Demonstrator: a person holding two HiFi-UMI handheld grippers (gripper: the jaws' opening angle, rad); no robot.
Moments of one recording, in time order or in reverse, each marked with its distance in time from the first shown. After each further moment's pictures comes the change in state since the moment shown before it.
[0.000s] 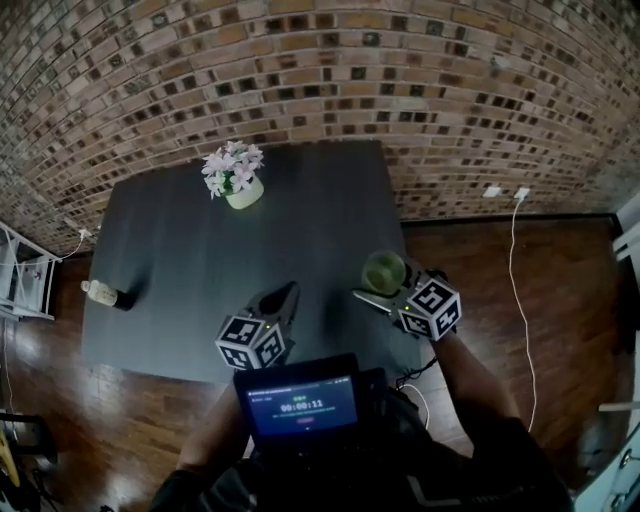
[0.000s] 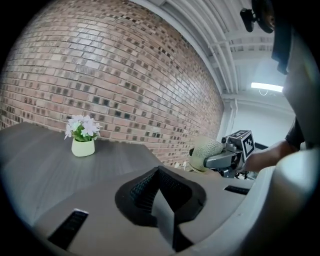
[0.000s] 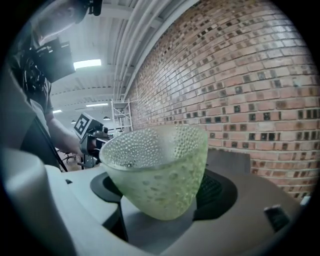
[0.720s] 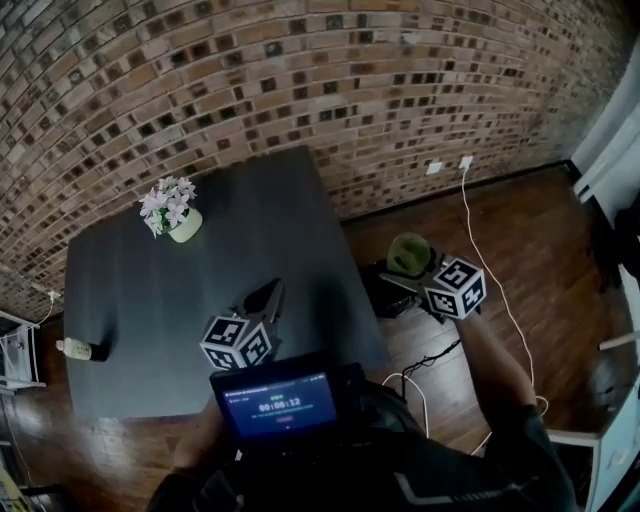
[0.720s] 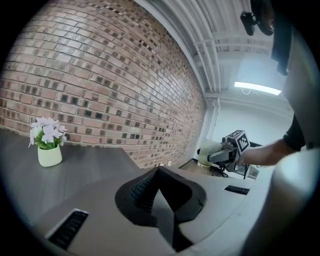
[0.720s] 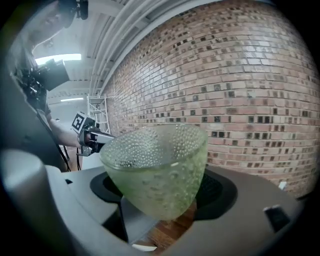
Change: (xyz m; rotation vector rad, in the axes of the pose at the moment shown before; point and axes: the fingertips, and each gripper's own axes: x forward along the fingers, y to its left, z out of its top) left arm 0.062 -0.080 0.018 0.055 0.007 -0.192; right arm -0.159 -0.091 -0.024 0.065 0.054 -0.274
